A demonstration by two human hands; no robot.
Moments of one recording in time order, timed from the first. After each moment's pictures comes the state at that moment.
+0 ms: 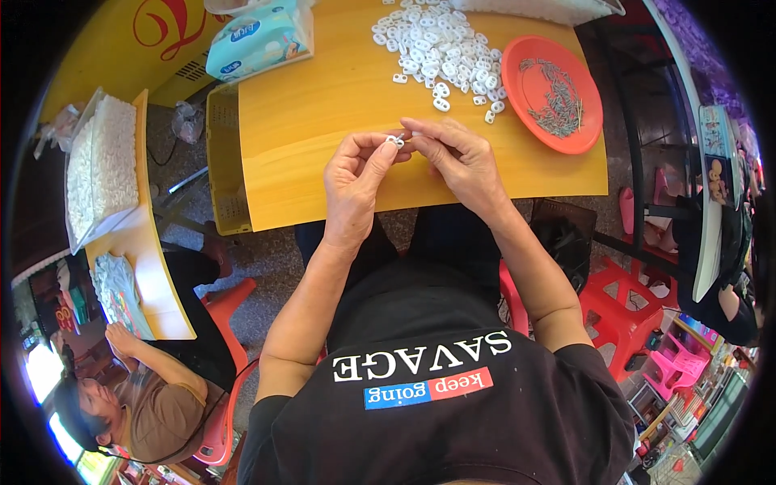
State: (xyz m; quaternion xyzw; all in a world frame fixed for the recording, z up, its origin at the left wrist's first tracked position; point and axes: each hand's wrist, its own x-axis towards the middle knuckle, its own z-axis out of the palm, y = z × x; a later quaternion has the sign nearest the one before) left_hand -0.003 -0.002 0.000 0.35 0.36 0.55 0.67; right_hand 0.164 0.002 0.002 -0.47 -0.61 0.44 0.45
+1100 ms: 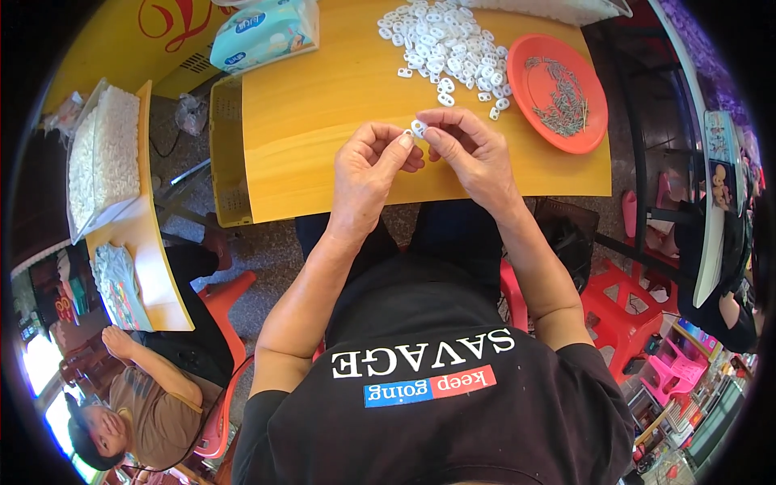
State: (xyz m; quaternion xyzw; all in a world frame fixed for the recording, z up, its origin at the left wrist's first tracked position) left_hand -0.001 0.000 0.015 0.38 0.43 0.47 0.67; right_hand 0.165 0.000 0.012 -0.43 -0.52 0.54 0.51
